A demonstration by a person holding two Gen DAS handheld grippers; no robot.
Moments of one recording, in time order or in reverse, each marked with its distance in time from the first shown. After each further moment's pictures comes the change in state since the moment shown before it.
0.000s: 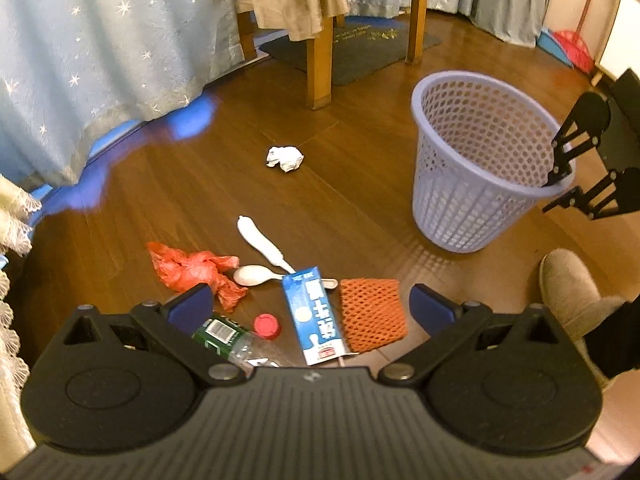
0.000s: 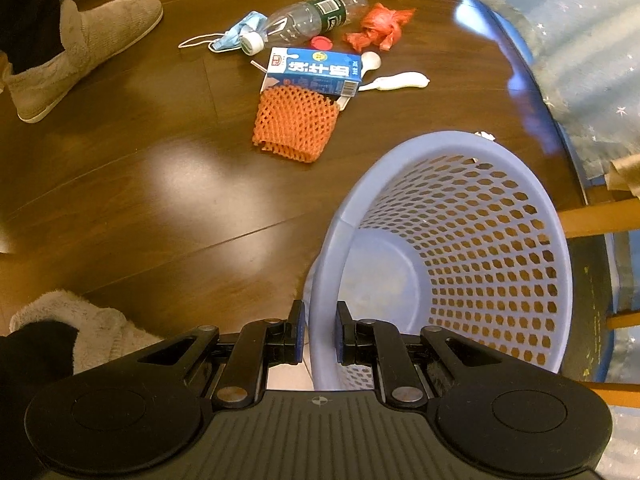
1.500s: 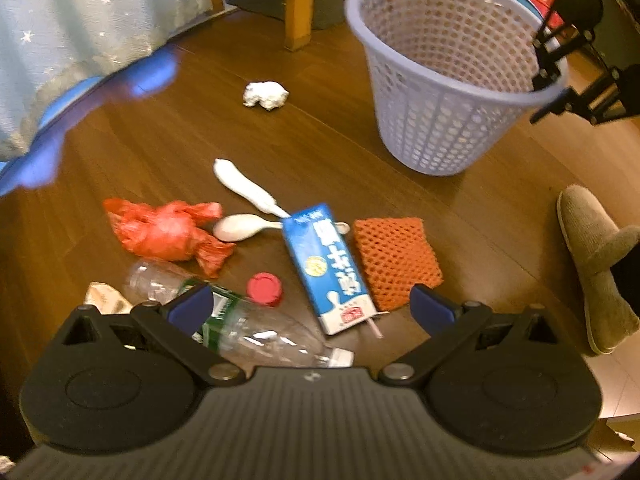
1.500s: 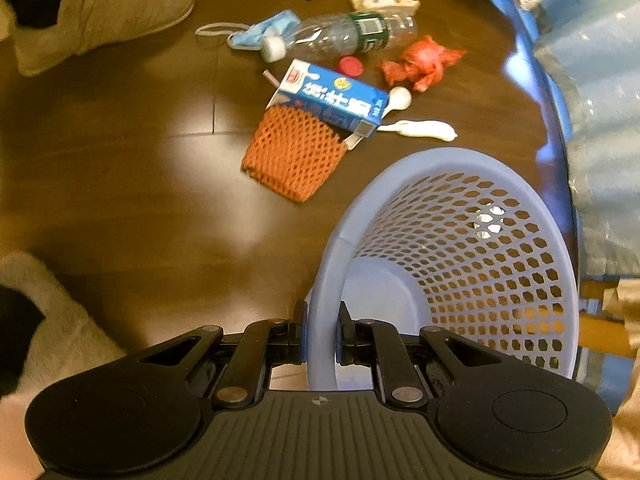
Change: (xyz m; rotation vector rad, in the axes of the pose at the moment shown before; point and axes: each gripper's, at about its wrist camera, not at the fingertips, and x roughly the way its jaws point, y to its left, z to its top) left arm 0.088 0.034 -0.058 0.043 0.068 -0.112; right arm 0.032 -0.010 0.056 -0.287 0.036 -0.040
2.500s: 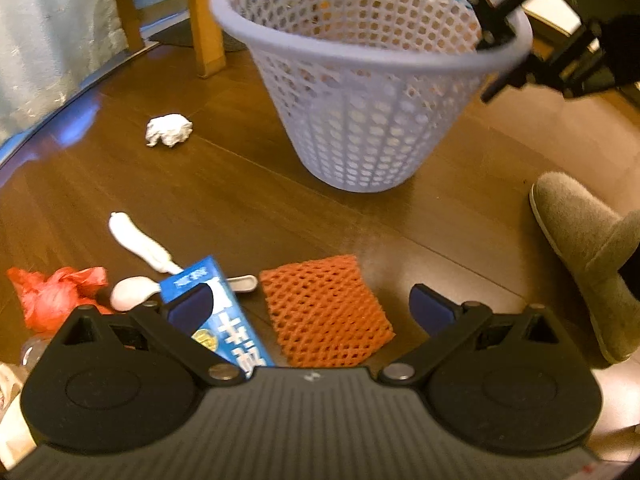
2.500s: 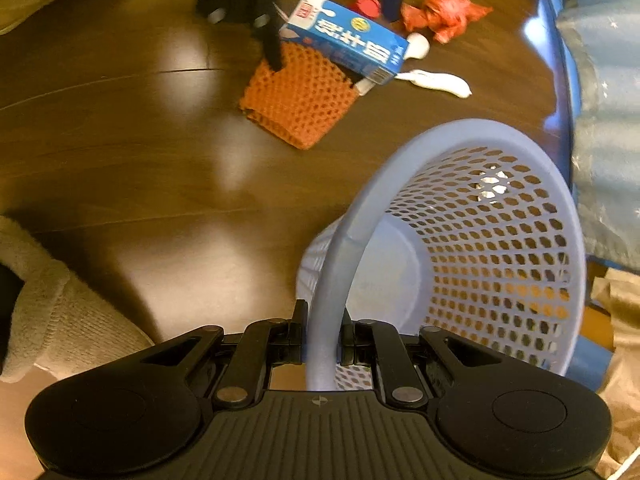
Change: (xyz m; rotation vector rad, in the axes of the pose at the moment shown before) left arm 0.079 -0.074 0.009 0.155 -0.104 -0.079; right arm 0.027 0.016 0.025 -0.033 0.235 -0.069
